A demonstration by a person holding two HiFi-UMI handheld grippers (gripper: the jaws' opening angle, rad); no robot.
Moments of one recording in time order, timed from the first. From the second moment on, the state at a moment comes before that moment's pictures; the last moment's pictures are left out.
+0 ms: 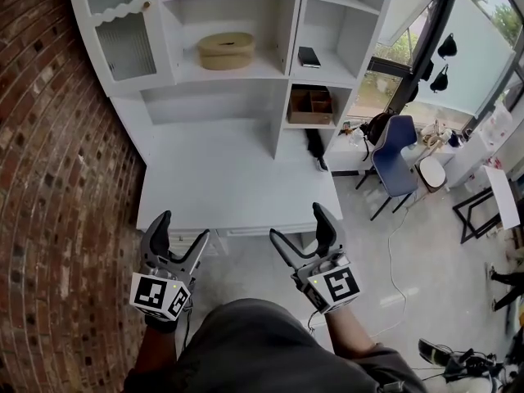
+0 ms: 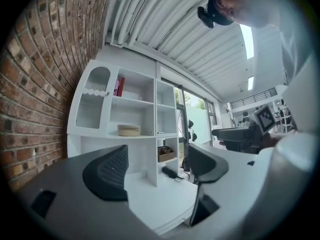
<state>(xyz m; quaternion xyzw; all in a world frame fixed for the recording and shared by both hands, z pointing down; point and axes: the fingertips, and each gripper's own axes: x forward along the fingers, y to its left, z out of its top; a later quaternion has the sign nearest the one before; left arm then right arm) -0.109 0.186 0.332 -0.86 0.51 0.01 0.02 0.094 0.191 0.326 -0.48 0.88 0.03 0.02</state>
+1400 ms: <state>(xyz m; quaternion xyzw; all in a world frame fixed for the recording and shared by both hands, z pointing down) -0.133 -0.058 0.344 -0.88 0.48 0.02 -0.01 0.069 -0.024 0.337 -0.49 0.87 0.01 -0.01</state>
